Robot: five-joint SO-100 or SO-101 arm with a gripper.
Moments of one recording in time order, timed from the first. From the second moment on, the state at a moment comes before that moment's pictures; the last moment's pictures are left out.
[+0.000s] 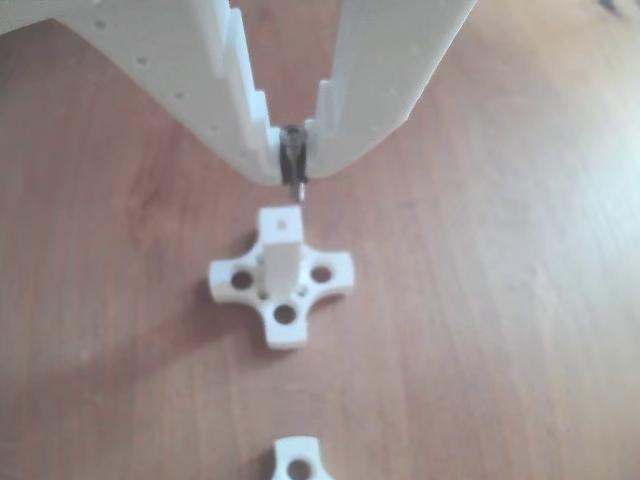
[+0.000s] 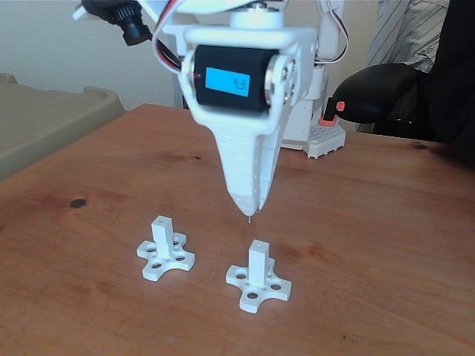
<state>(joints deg) -8.6 88.9 88.6 77.0 5.1</state>
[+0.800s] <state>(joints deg) -10.4 88.9 94.0 73.0 6.1</state>
